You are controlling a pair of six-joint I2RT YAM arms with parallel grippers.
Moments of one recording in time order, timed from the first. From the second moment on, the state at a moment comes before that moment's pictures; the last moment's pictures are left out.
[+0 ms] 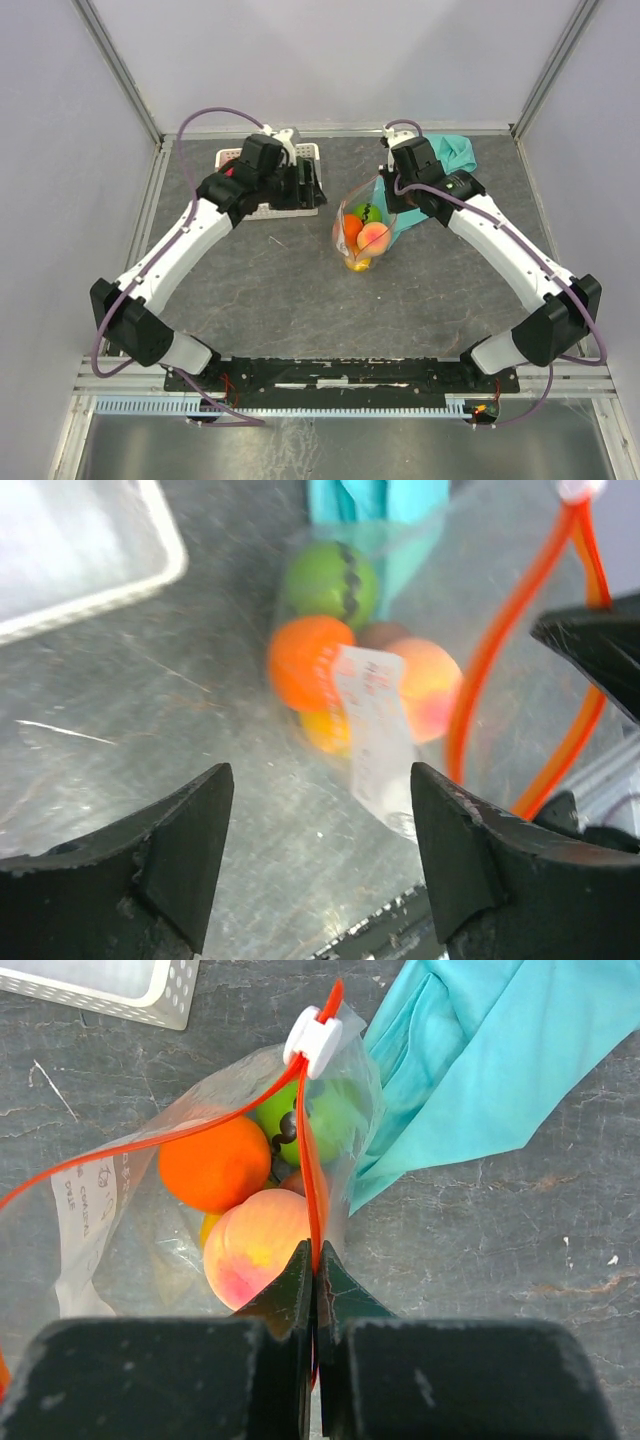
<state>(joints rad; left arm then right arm) -0.59 1.48 1.47 -0.67 0.16 -0.47 0.54 1.48 1.47 -0.76 0.16 0.21</state>
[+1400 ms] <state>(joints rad) -0.23 2.07 1.73 -0.43 -0.43 0.07 0.54 1.44 1.45 -0.75 0.10 0.21</state>
